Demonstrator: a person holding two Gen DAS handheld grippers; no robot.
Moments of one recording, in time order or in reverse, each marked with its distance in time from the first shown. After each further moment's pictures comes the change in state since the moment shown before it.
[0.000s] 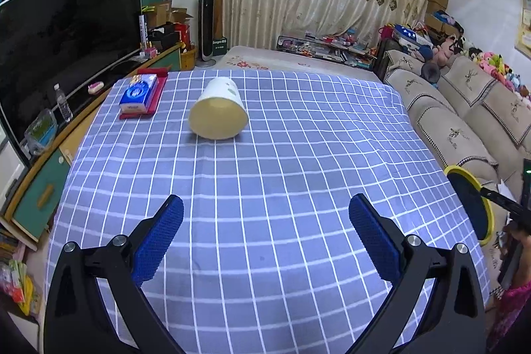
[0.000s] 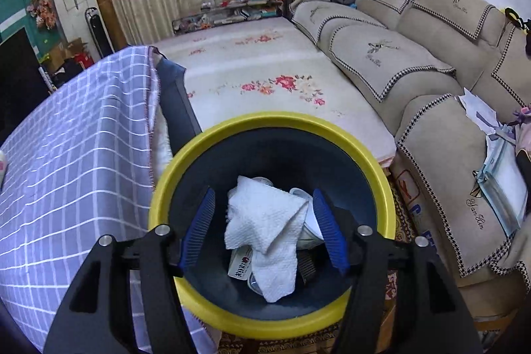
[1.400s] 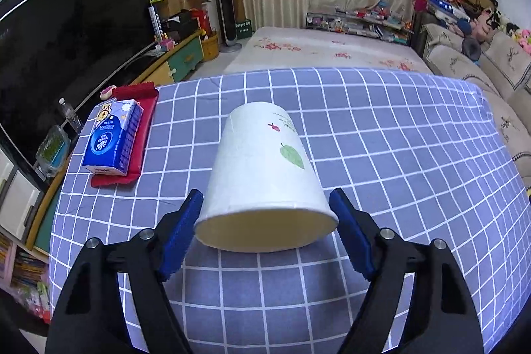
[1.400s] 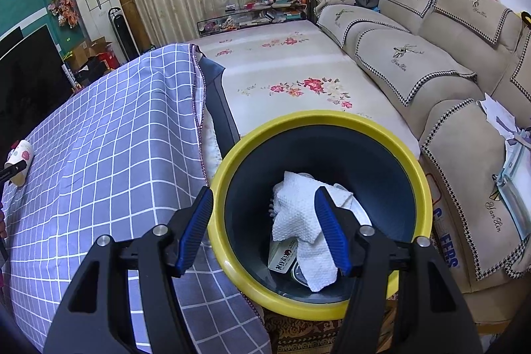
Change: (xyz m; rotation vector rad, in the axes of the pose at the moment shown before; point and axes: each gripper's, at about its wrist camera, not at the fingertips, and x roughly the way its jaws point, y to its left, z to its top) left arm 0.186 0.041 0.093 0.045 0.093 0.157; right arm -0.013 0.034 -0.005 -0.025 -0.002 0.095
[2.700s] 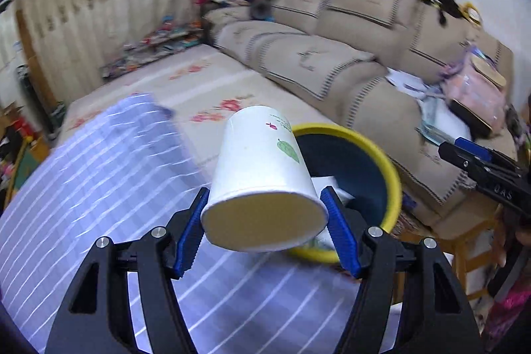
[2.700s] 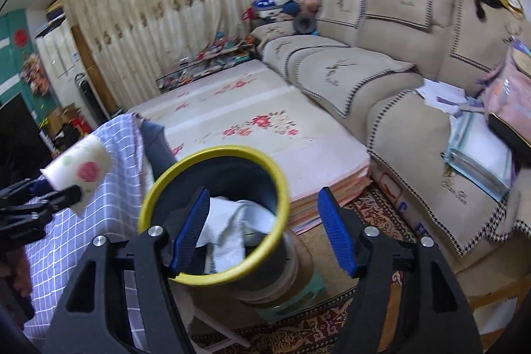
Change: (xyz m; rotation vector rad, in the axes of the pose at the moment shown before) left arm -0.192 -0.402 -0.085 0.614 -0.056 -0.627; right arm -0.109 -0.135 -0.041 0.220 -0.204 -0.105
